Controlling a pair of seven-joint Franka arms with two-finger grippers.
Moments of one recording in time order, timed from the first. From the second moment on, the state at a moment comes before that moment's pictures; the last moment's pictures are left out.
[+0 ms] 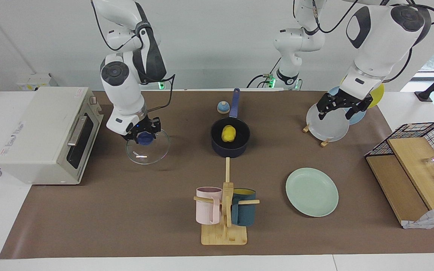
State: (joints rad) left arm -0.09 0.06 -0.05 -1.60 -0.02 1.65 -0.08; right arm 0.22 0.11 0.02 -1.89 0.00 1.93 -0.05
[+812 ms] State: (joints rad) left arm -0.11 -0.02 -0.06 -1.65 -0.01 1.55 -0.08; right arm 0.60 0.16 0.03 -1.79 0.00 2.00 0.54
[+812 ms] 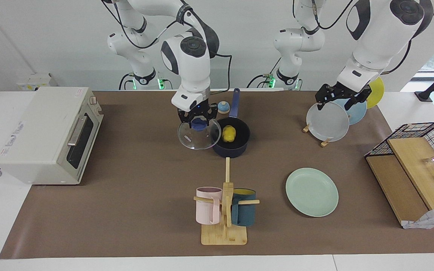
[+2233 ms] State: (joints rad) left arm -0.12 -0.04 -0.05 -1.62 -0.01 1.54 -0.08; right arm 0.69 0.33 0.02 -1.67 0.08 1.98 0.69
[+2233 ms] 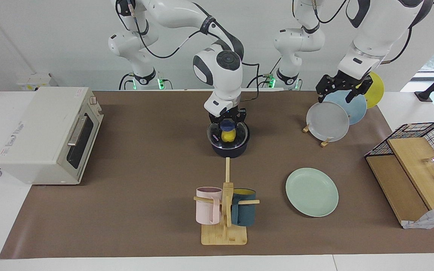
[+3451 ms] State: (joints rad) left arm -0.11 -0.04 -0.05 -1.62 -0.01 1.53 -0.08; right arm 0.73 0.33 0.02 -1.70 -0.02 2.04 0.71
